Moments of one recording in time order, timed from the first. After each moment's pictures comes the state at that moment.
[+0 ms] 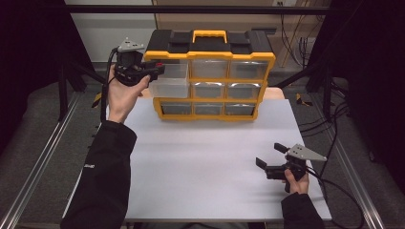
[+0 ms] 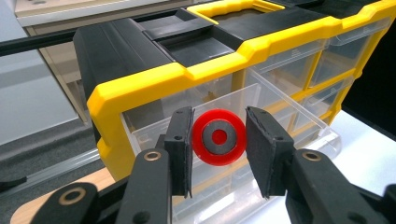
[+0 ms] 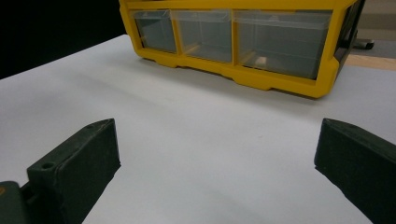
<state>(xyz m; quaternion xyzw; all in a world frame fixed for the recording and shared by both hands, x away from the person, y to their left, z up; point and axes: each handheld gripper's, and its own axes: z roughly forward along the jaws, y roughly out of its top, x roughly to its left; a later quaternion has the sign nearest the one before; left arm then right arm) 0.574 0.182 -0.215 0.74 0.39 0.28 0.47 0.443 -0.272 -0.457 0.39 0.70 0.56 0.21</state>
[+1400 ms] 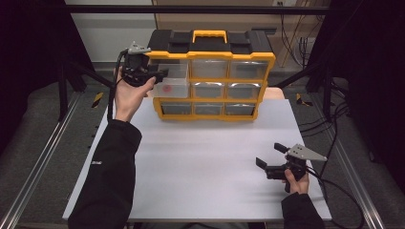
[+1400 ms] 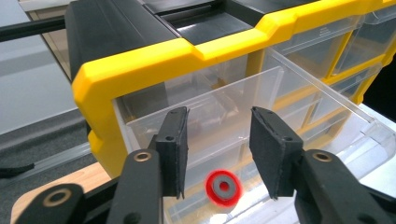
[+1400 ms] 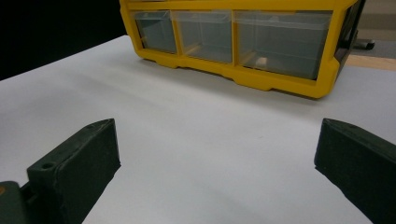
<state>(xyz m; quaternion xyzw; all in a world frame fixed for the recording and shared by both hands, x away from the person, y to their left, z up) 0.587 0.176 -0.231 0.74 0.41 0.28 0.45 0.443 -0.273 -0.457 0.39 0.70 0.56 0.21</state>
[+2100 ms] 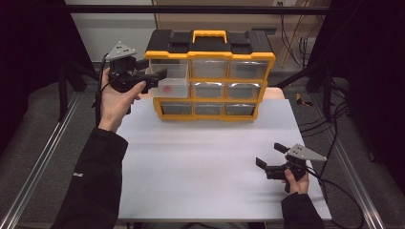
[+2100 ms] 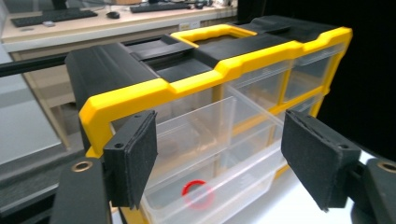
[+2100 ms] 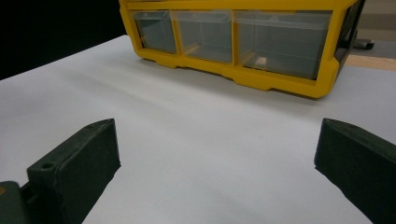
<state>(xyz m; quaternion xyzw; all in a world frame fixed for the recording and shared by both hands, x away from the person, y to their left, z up) 0.548 0.193 -0.217 0.72 0.35 0.27 0.53 0.443 -0.272 -0.457 0.39 0.70 0.56 0.21</state>
